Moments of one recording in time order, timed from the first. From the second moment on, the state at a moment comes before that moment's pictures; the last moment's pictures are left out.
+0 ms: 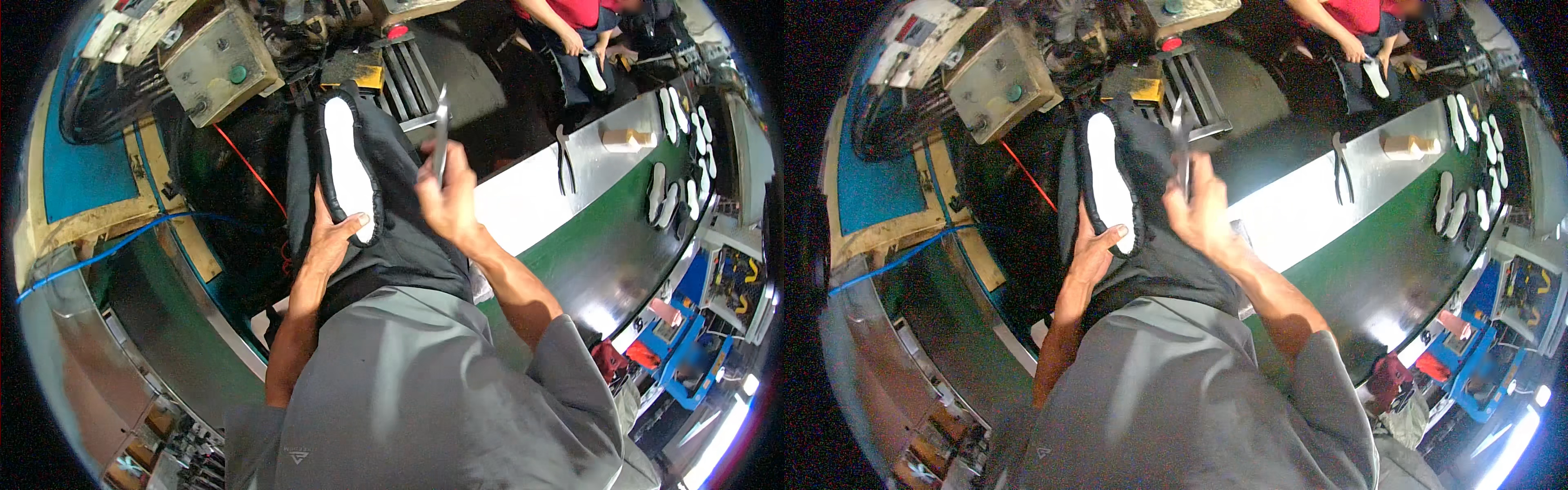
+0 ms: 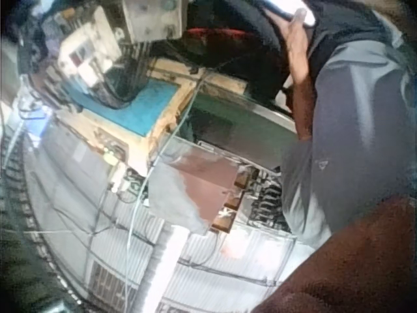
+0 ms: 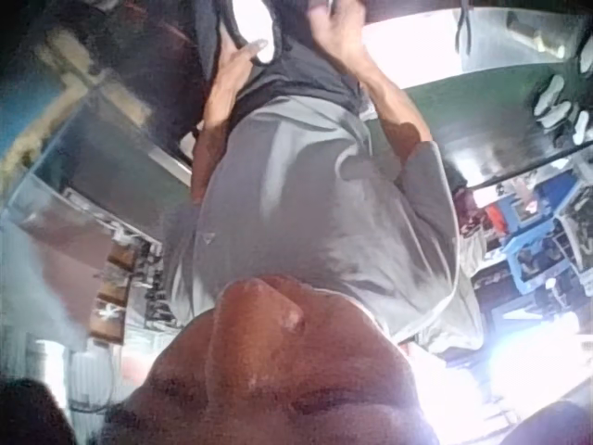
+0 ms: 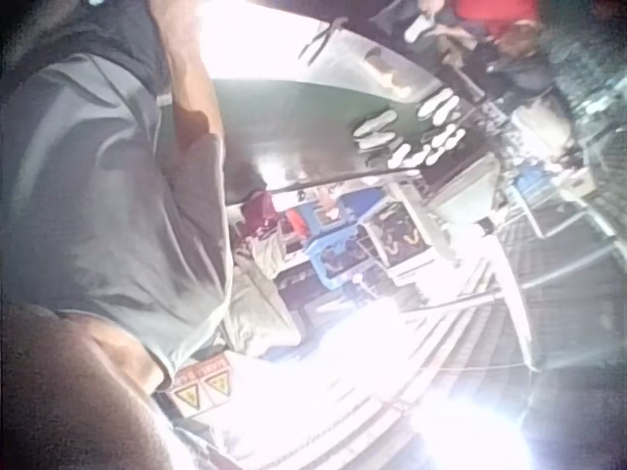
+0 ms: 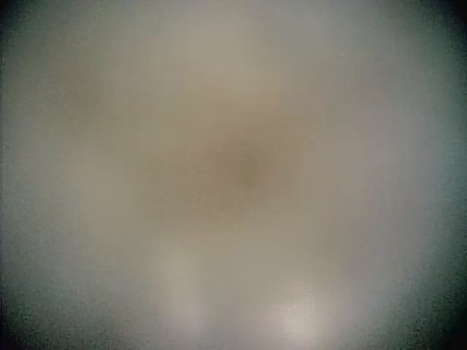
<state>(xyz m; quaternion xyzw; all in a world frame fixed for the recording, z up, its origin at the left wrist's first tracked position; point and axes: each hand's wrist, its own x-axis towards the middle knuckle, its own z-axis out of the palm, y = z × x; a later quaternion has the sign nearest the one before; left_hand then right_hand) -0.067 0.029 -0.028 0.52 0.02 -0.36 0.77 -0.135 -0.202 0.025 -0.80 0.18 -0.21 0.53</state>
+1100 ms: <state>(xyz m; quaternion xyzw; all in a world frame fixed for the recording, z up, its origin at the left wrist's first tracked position) 0.018 0.416 0.009 0.80 0.29 0.17 0.50 -0.113 -0.163 -0.019 -0.96 0.06 0.04 0.28</state>
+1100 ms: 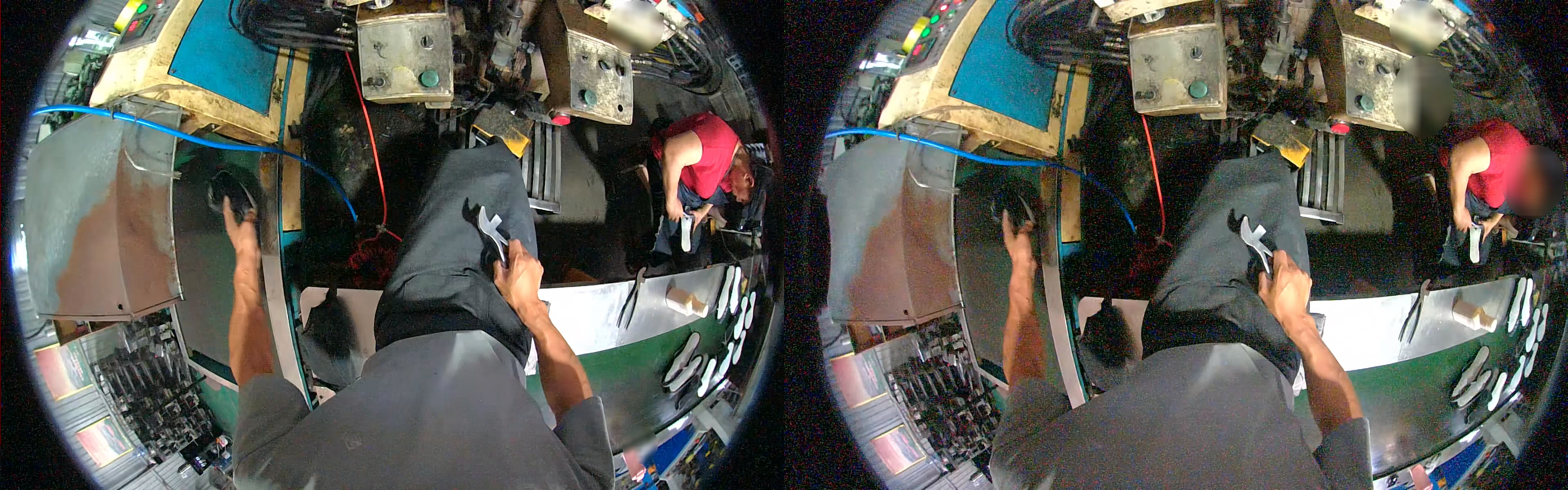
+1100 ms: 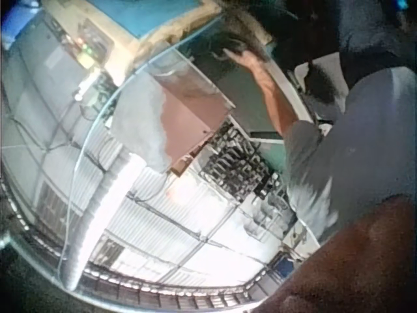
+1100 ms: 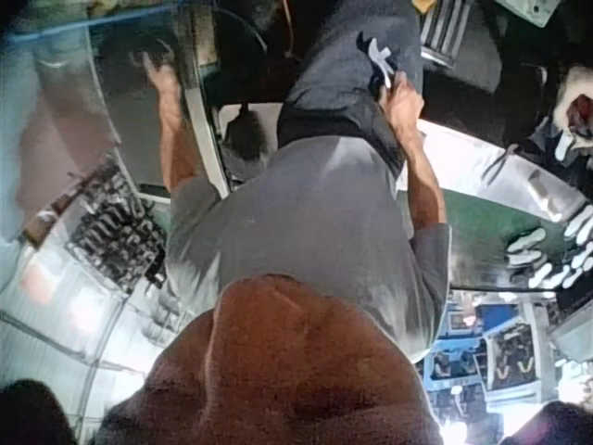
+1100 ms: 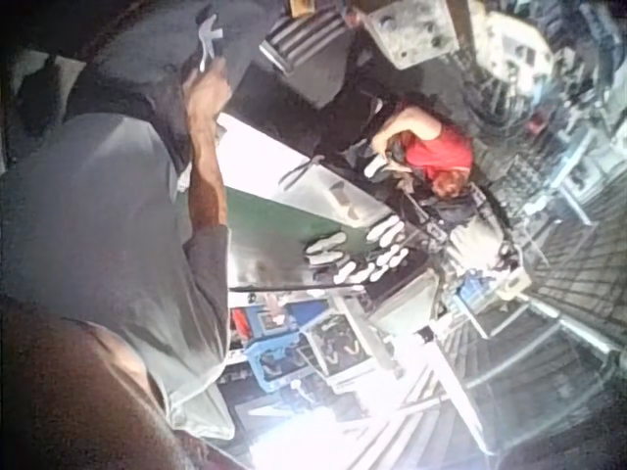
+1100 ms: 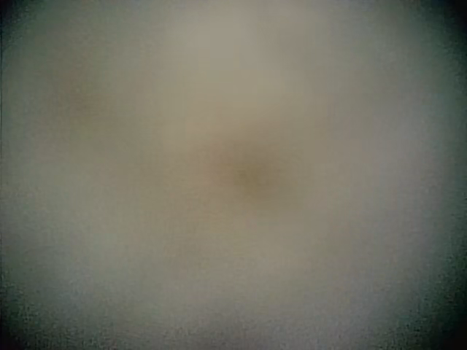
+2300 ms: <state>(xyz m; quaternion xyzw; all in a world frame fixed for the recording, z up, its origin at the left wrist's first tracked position) 0.325 -0.031 0.181 0.73 -0.08 -0.17 0.66 -0.121 -0.184 -0.031 -0.92 0.14 0.07 0.36</state>
